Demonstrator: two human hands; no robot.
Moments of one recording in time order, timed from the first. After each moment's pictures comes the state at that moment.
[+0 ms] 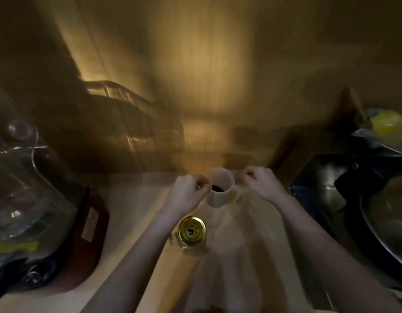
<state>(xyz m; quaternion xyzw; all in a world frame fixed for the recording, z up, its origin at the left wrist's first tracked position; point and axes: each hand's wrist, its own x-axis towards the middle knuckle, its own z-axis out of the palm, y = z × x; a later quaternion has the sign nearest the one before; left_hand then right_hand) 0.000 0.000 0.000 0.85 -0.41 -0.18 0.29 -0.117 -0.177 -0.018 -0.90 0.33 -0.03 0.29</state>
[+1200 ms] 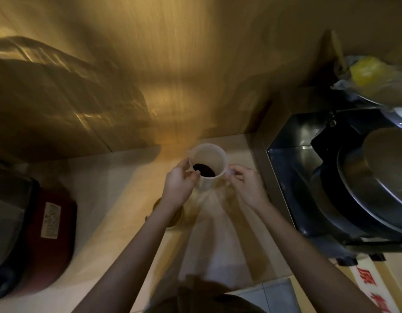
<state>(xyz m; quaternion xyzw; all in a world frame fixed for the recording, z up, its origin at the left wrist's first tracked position) -0.038 -0.031 -0.045 0.79 -0.27 -0.32 0.45 -0.168 -0.145 -0.076 -0.78 0.40 -0.17 0.45</state>
